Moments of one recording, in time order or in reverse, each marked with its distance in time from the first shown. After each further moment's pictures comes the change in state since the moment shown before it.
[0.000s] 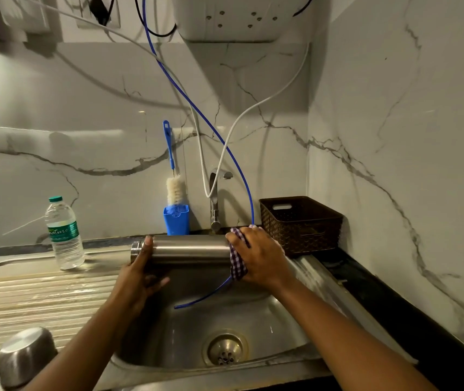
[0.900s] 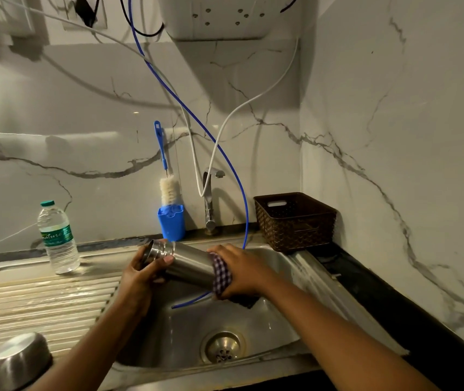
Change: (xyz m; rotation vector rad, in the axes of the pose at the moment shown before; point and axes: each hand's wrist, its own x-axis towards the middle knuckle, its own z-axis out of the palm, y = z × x) left_hand -0.013 -0.009 0.010 0.085 -0.169 0.130; right_hand 0.000 -0.016 0.001 0.472 -0.507 0.183
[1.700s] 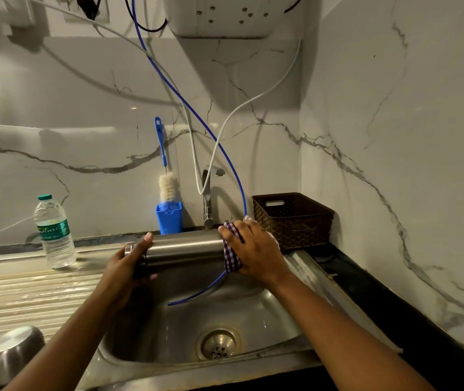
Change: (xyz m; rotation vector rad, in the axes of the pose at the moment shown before) left_hand 0.019 0.012 -0.021 0.122 0.063 -0.060; right_hand -0.003 0.020 -0.014 -0.566 0.588 -0.245
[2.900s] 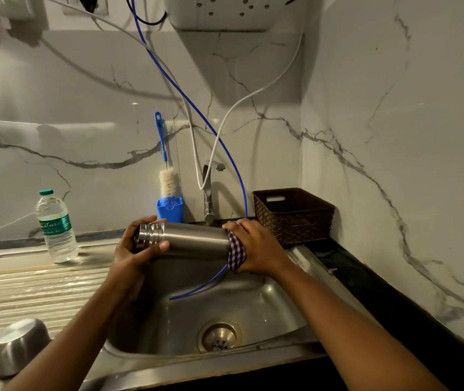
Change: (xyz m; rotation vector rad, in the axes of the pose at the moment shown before) left_hand -0.022 0.009 0.012 0.010 -0.211 0.265; right_hand -0.002 0.013 0.010 0.323 -0.272 0.139
